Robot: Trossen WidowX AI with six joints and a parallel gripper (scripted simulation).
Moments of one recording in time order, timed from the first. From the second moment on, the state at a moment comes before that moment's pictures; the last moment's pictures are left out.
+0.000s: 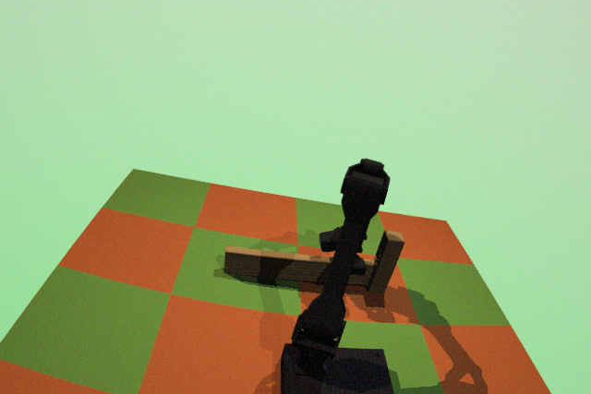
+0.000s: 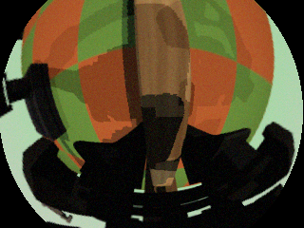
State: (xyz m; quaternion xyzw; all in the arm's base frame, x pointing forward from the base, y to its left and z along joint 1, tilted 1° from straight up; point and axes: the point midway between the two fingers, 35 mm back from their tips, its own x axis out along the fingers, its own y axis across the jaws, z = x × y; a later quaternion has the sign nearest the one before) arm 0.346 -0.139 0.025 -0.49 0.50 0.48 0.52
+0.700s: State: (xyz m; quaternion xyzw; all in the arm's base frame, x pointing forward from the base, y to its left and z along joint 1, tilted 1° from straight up) arm 0.346 -0.139 0.021 -0.49 0.50 0.48 0.52
